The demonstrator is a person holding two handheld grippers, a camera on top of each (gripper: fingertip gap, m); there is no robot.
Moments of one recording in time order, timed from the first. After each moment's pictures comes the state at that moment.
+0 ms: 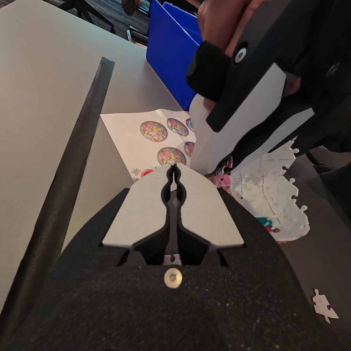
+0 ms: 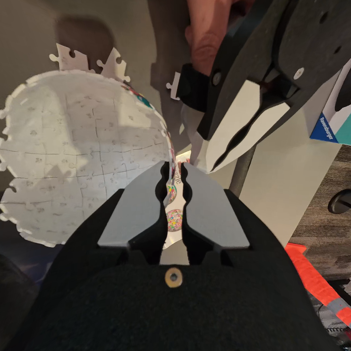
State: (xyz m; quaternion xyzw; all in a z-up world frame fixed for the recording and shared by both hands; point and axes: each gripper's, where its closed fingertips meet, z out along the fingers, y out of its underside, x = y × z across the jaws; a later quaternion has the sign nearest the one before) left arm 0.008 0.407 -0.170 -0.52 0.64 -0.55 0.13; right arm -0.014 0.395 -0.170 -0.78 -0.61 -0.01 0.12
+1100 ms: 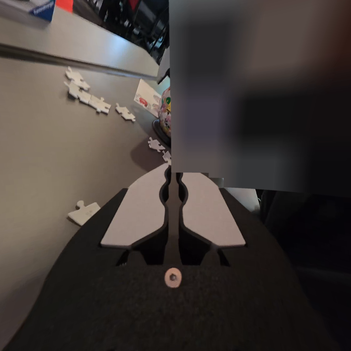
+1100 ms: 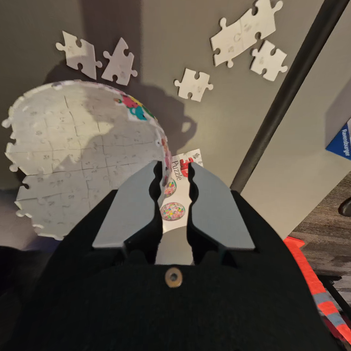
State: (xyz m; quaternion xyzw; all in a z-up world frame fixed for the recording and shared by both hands) left arm -0.235 0.373 -0.151 -0.67 0.35 -0.61 0.23; right arm -0.020 0.398 -0.169 -0.77 -0.64 -0.01 0.02
